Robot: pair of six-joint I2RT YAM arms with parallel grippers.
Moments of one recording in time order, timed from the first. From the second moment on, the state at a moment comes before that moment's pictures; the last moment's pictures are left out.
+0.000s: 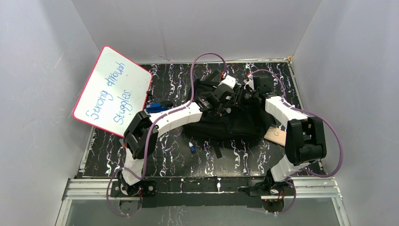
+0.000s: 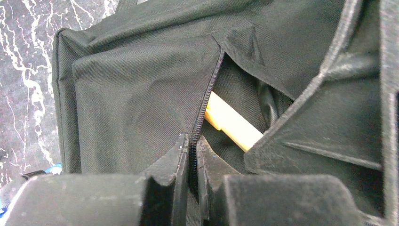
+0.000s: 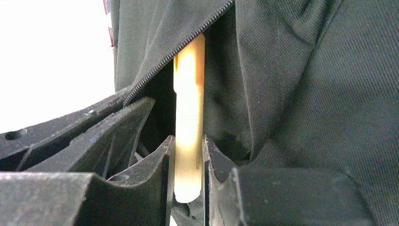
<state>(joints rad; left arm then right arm) -0.95 1.98 1.64 -0.35 -0.53 -0.16 0.21 1.59 1.05 -0.31 -0.68 0.63</state>
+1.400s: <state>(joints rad) -0.94 1.95 1.64 -0.37 -0.53 -0.17 0.40 1.38 0.88 -0.04 -0.33 0.72</state>
